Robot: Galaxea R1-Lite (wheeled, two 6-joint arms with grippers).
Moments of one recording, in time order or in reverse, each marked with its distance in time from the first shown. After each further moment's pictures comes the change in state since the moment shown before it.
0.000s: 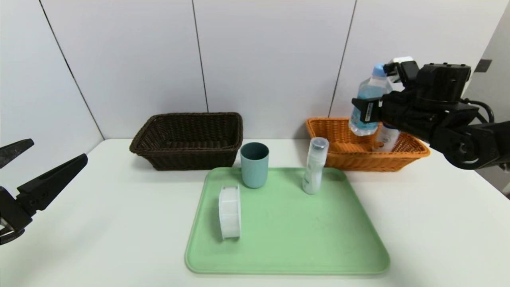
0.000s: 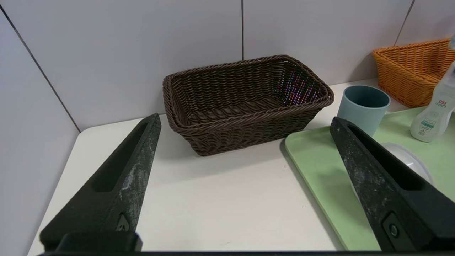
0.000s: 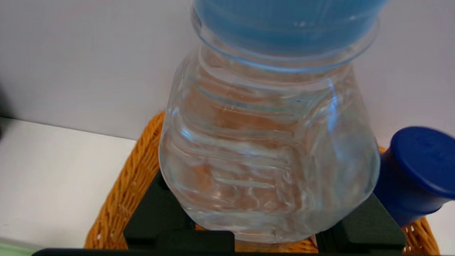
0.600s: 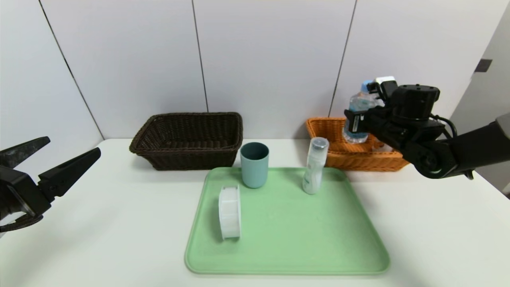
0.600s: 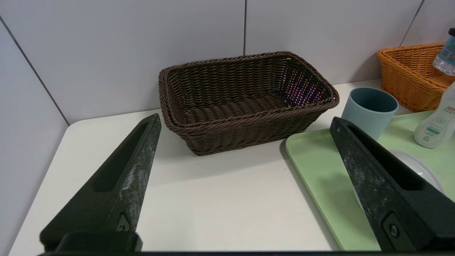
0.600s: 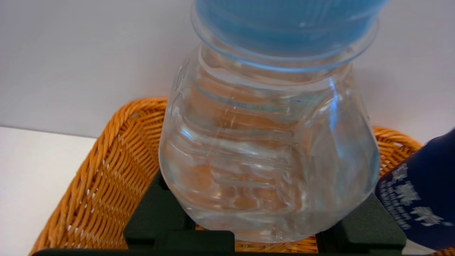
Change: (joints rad) left arm 0.000 0.089 -0.004 -0.065 0.002 -0.035; right arm 0.001 0.152 -0.005 -0.143 -0.064 0.001
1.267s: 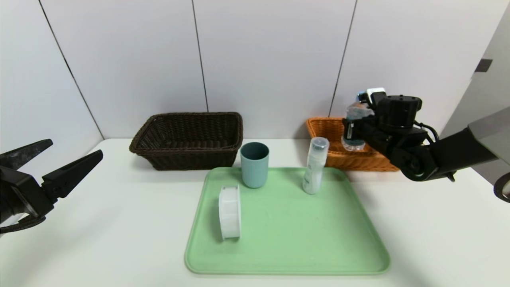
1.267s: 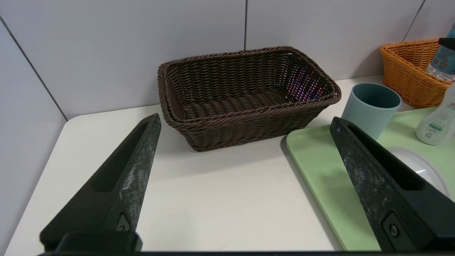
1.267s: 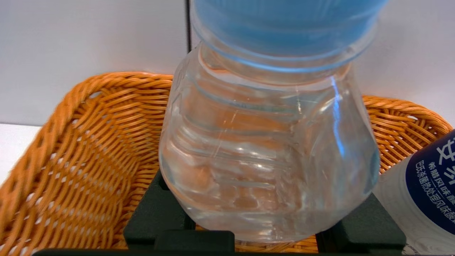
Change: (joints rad) left arm 0.000 0.009 0.006 0.000 0.000 0.000; right arm 0.002 0.084 -0.041 -0.001 -0.087 0.006
